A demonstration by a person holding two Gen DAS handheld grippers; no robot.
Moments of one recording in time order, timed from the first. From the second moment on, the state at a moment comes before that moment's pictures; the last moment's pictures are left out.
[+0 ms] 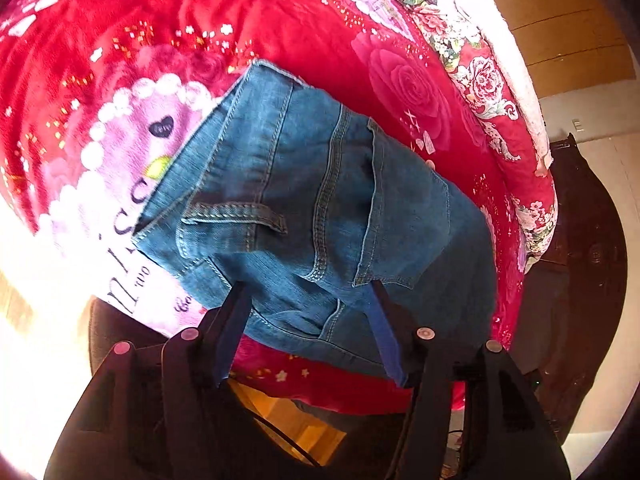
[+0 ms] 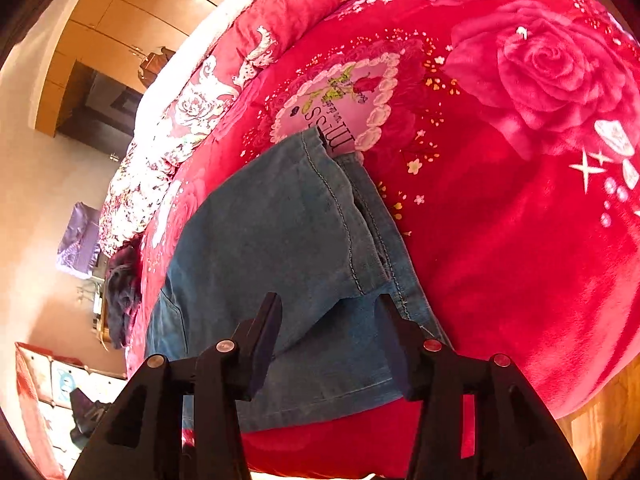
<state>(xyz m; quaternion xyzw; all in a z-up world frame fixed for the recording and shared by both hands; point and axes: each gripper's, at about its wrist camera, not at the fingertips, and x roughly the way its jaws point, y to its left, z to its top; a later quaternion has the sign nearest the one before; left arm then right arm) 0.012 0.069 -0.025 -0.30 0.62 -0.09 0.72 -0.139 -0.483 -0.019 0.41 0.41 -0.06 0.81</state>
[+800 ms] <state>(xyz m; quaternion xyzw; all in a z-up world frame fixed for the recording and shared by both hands) -0.001 0.079 -0.080 -0.30 0.68 -0.07 0.66 -0.214 -0.471 -0.055 0.46 0.43 -0.04 0.78</state>
